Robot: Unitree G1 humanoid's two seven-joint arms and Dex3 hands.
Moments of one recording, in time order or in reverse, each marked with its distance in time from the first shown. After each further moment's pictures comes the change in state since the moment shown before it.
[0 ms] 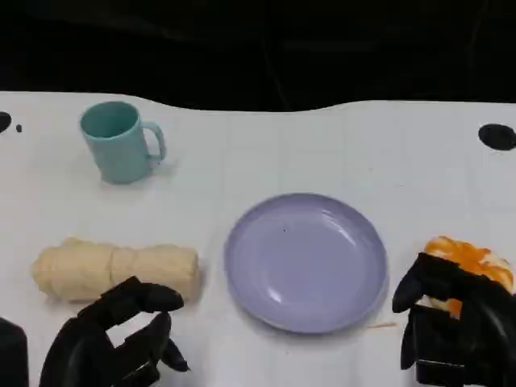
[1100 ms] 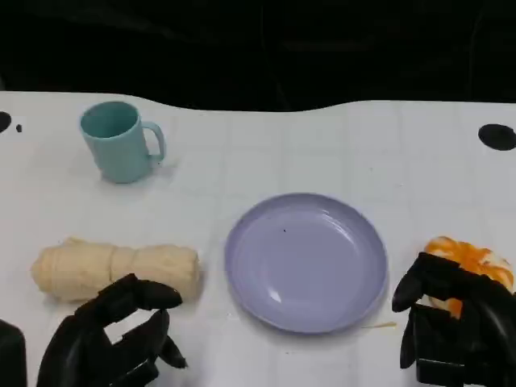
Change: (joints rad) left arm 0.000 -0.001 0.003 0.002 0.010 -0.038 0.000; right arm 0.000 0.000 0.001 -0.011 -0.001 0.013 -0.004
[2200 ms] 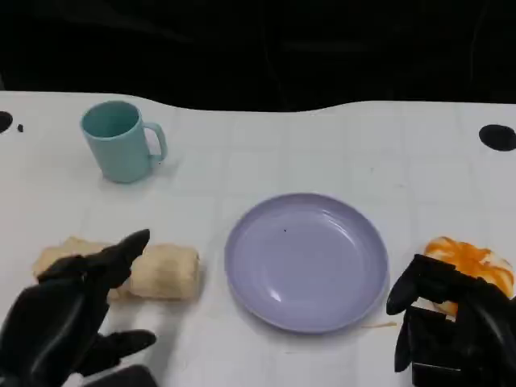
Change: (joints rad) left arm -0.058 0.250 -0.119 -0.036 1.165 -0.317 0.258; right arm 0.018 0.001 0.018 -0.032 0.006 0.004 -0.002
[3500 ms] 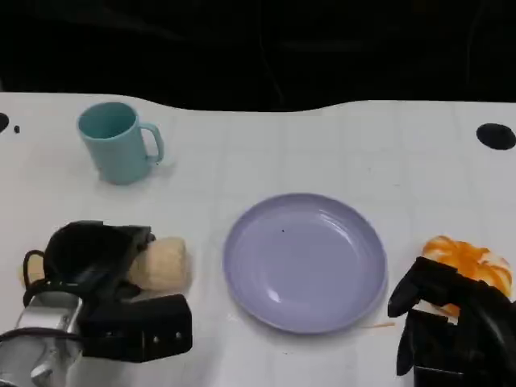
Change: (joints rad) left arm -0.607 0.066 -0.378 0.948 0.122 -0.009 0.359; right arm 0.012 -0.005 -0.001 -0.007 -0.004 0.001 0.000
